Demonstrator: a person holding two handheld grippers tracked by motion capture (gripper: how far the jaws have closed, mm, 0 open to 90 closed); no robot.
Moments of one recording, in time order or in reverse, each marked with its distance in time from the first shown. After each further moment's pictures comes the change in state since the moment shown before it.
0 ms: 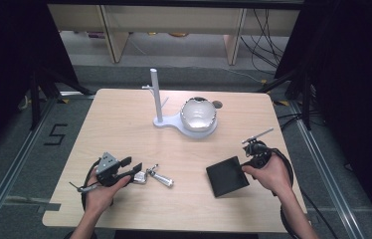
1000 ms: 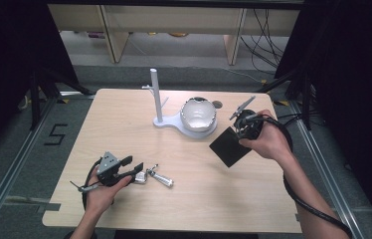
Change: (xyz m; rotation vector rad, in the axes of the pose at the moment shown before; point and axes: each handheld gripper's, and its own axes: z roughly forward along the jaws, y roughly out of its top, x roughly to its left) left arm -0.003 0.003 0.001 -0.006 -0.010 0.026; right arm 0.025 0.076 -0.052 -0.018 -0.199 -0.471
